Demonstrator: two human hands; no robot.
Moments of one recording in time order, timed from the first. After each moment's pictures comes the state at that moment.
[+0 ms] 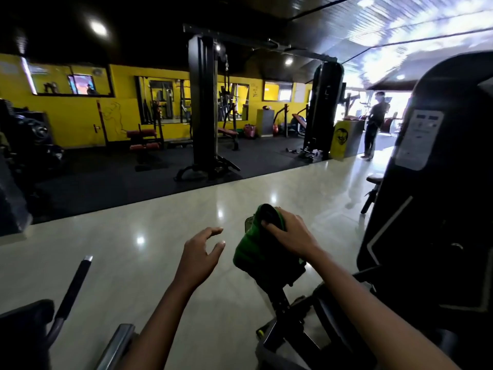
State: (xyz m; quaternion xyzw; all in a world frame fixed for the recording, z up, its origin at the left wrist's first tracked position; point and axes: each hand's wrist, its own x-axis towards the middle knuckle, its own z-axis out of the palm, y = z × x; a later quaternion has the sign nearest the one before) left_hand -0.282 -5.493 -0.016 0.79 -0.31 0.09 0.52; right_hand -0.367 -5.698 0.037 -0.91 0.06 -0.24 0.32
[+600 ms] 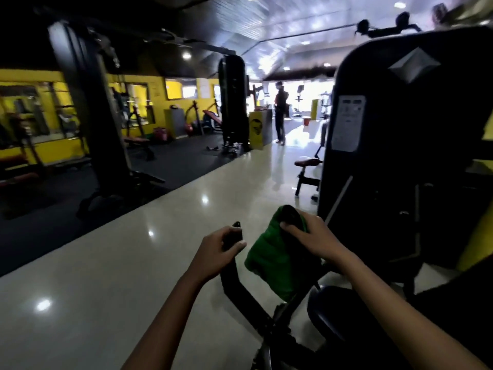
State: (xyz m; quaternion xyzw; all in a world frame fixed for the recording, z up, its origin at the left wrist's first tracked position) left_hand -0.048 -5.651 0.006 0.70 -0.54 -0.10 0.46; right_hand -0.240 -5.796 0.038 -0.85 0.26 -0.30 0.35
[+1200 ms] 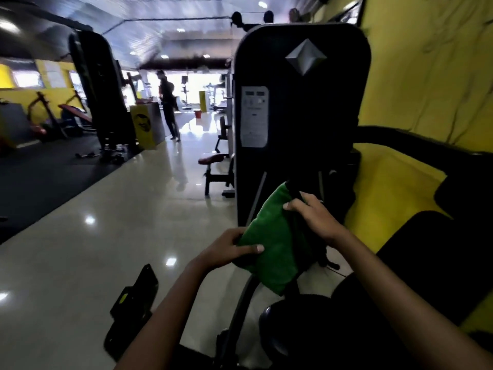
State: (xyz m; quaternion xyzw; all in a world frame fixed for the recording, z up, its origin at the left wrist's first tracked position) left_hand -0.028 -5.947 0.002 0.47 -0.69 -0.43 0.34; right_hand -0.241 -5.963 0.064 -0.68 0.44 -0.41 0.42
